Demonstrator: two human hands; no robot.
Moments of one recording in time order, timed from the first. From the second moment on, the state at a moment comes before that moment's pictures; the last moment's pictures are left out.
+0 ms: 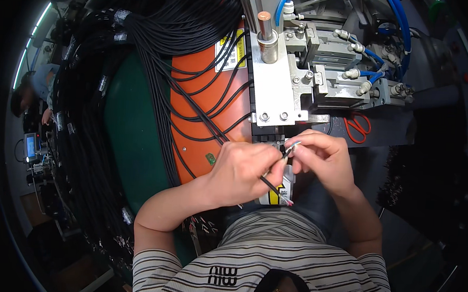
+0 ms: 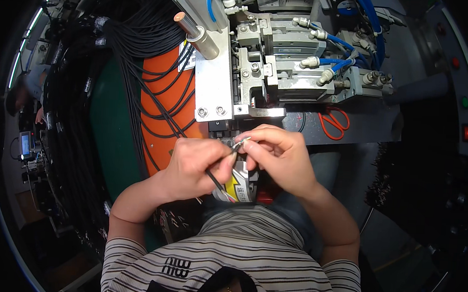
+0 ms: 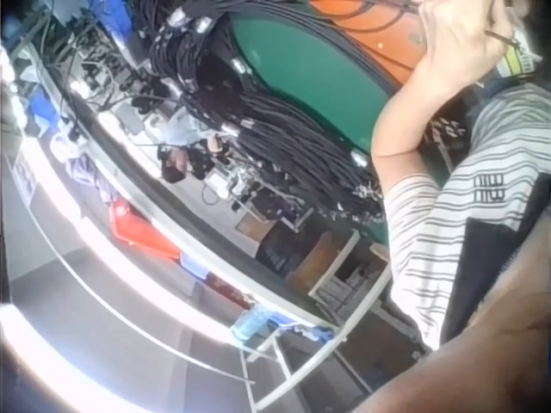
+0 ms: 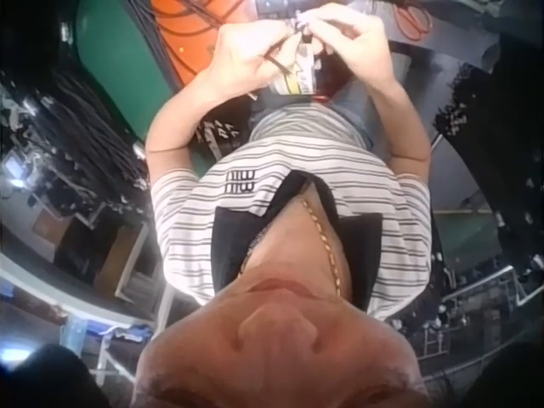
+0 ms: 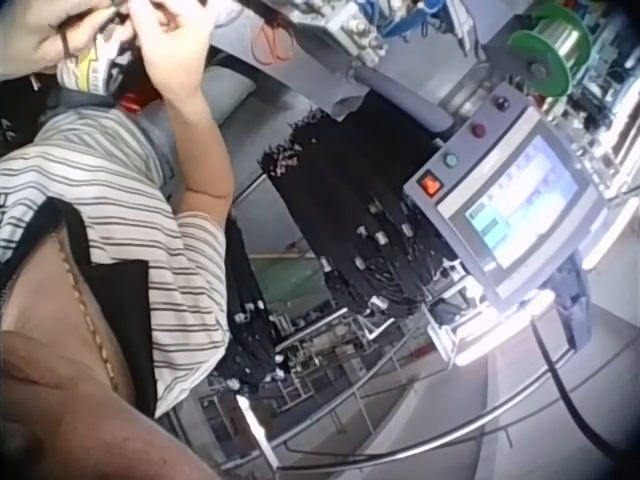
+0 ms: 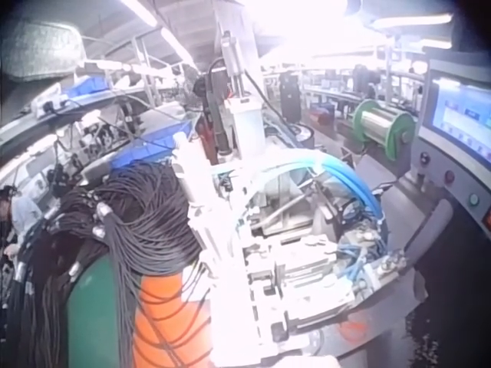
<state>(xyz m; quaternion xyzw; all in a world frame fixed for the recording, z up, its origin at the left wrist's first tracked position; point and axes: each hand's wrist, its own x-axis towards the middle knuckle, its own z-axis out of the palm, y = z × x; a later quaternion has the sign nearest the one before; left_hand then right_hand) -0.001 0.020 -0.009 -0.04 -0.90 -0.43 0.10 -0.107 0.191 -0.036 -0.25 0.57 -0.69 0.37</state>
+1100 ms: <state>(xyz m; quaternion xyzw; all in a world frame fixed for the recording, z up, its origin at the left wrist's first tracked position) -0.005 0.021 0.005 -0.15 -0.98 -0.12 0.07 -0.110 0.182 -0.034 -0.47 0.79 -0.40 0.01</state>
